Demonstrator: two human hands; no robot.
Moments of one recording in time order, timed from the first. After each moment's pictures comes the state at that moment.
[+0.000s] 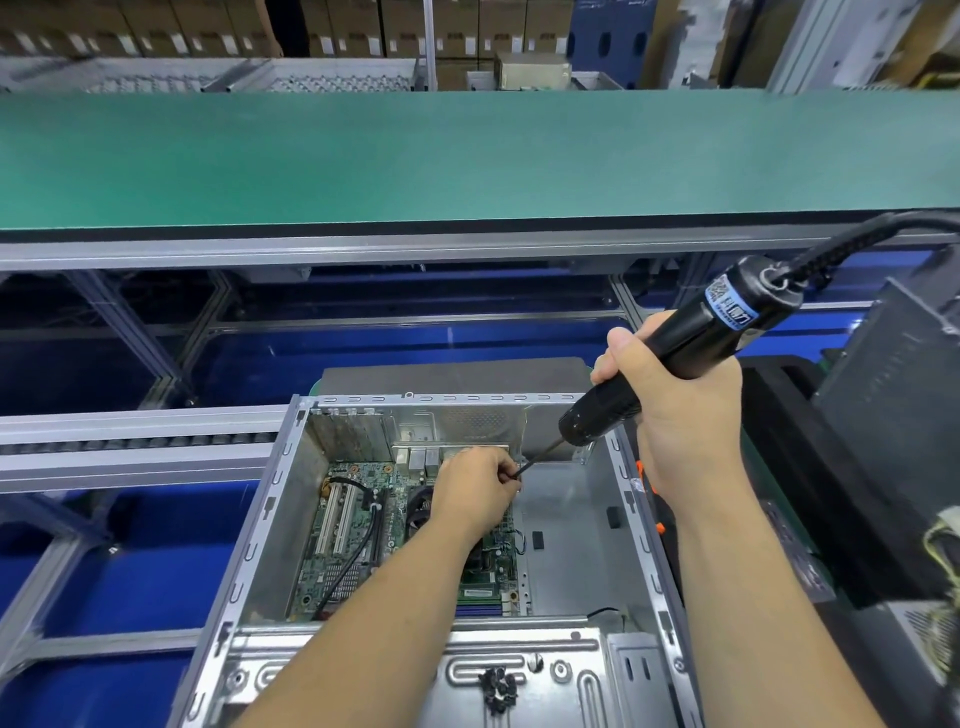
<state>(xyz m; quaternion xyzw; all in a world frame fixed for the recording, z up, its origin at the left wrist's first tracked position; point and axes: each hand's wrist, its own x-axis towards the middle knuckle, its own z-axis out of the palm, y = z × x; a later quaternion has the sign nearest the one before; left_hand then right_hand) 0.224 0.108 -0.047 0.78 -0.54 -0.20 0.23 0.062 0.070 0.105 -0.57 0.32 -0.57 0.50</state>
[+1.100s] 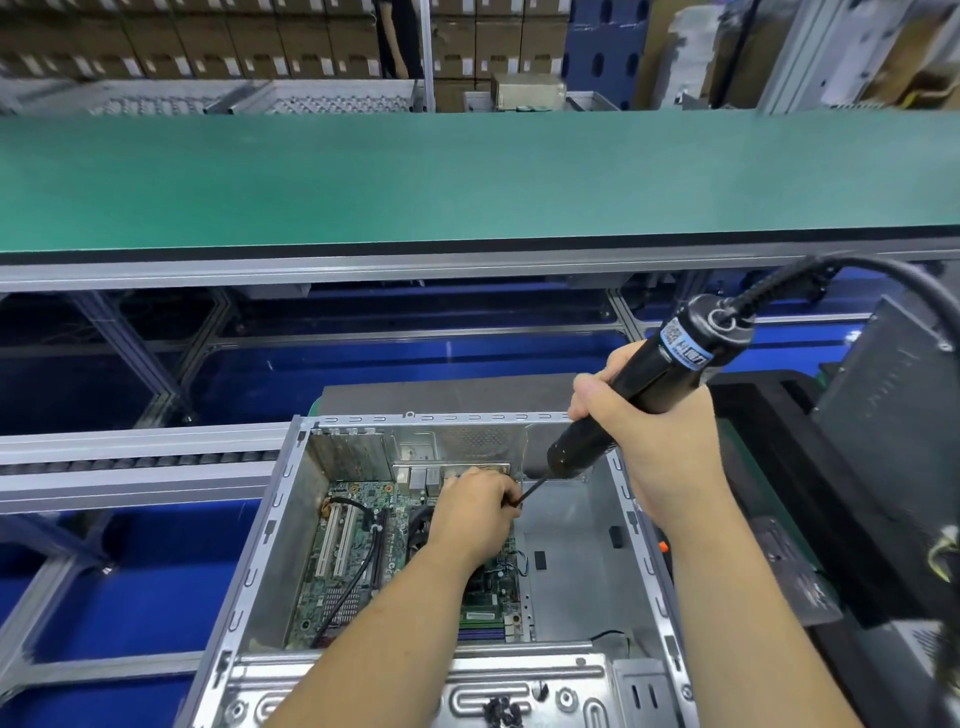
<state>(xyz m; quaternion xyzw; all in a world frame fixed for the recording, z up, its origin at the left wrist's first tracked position) 0.228 0.111 -0.055 0.76 -0.60 -0.16 0.20 0.067 0.074 0.102 -0.63 0.29 -0.51 0.51</state>
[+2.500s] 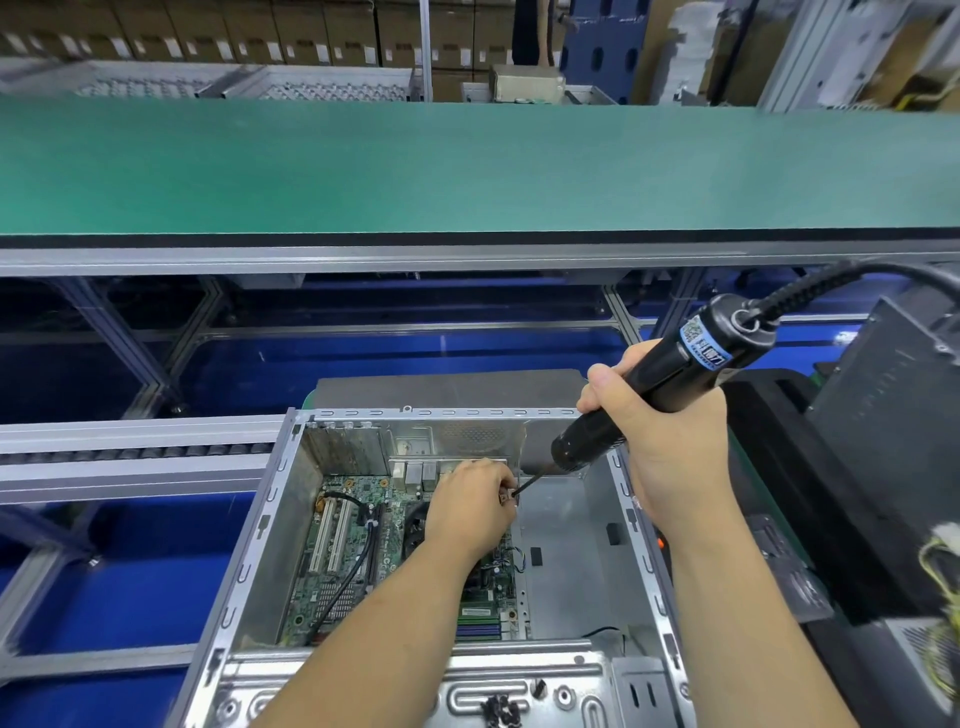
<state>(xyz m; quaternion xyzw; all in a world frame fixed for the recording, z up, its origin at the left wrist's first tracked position) 0.228 0.108 -0.057 0.77 -0.59 -0.15 0.19 0.067 0.077 0.101 -0.60 0.31 -0.54 0.49</state>
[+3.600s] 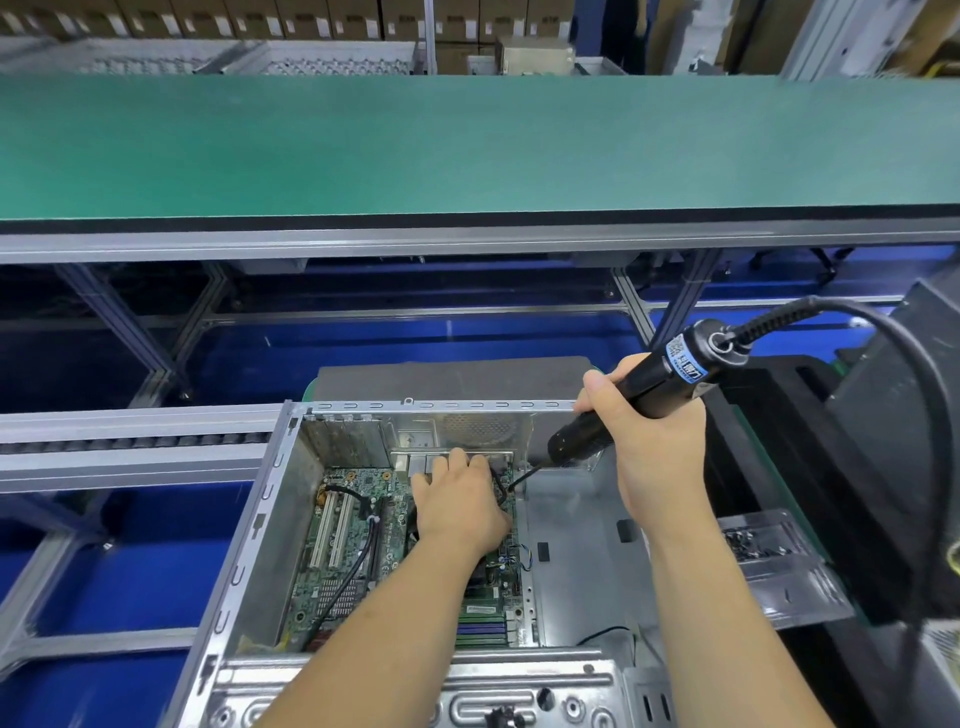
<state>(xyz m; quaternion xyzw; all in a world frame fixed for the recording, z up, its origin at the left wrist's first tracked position) 0.232 0.112 -0.058 0.84 -0.53 -0.13 0.04 0.082 0.060 0.060 -0.56 0.38 -0.54 0.49</state>
